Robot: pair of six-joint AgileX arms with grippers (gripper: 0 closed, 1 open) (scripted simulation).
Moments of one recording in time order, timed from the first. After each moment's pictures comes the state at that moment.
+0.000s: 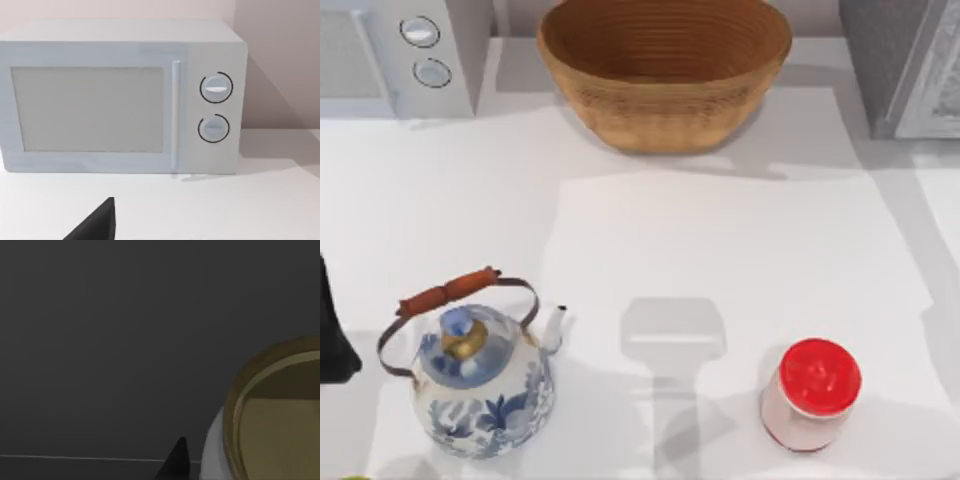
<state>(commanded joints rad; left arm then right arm) 0.00 0.00 0.00 0.00 0.00 0.00 0.15 1.78 2.32 -0.59 0.14 0.02</state>
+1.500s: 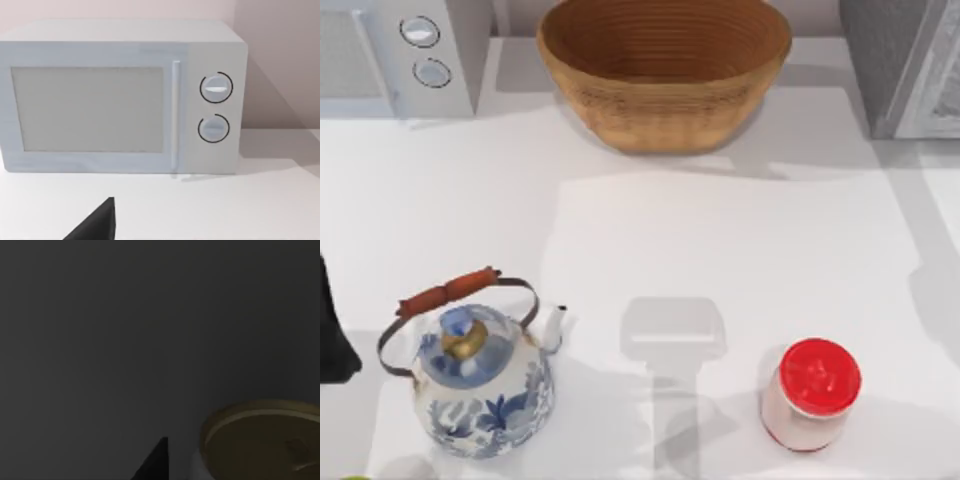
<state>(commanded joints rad) 0.00 0.00 0.00 0.00 0.00 0.00 0.10 2.09 2.77 -0.68 0.12 0.02</state>
